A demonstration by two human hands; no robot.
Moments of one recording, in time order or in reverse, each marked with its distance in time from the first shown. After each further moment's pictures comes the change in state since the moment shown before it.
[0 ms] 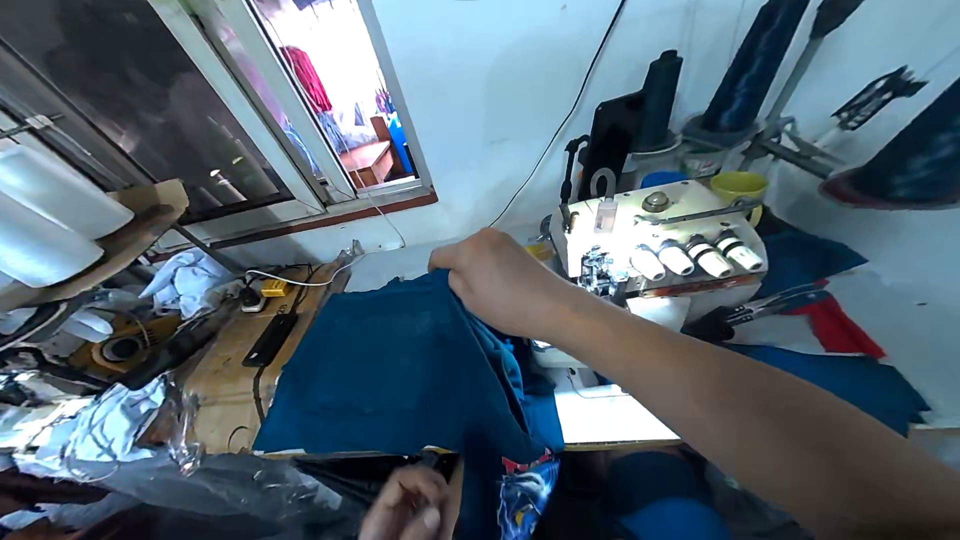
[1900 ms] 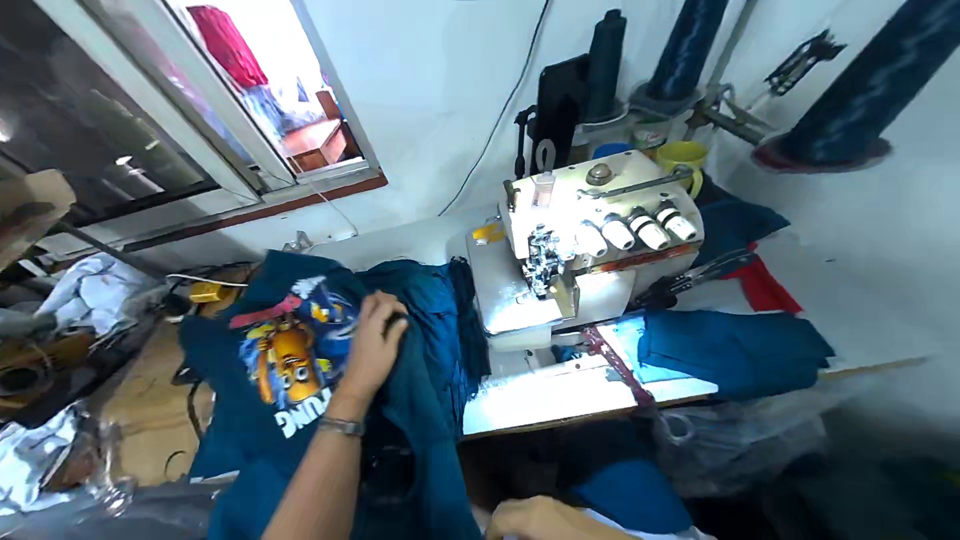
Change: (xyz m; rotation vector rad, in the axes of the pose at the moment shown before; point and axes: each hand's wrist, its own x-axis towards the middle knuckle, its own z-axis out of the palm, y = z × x) left_hand 0.210 -0.038 -0.029 0.995 -0.031 0.158; right_hand -0.241 -0.011 0.134 0.827 -0.400 0.182
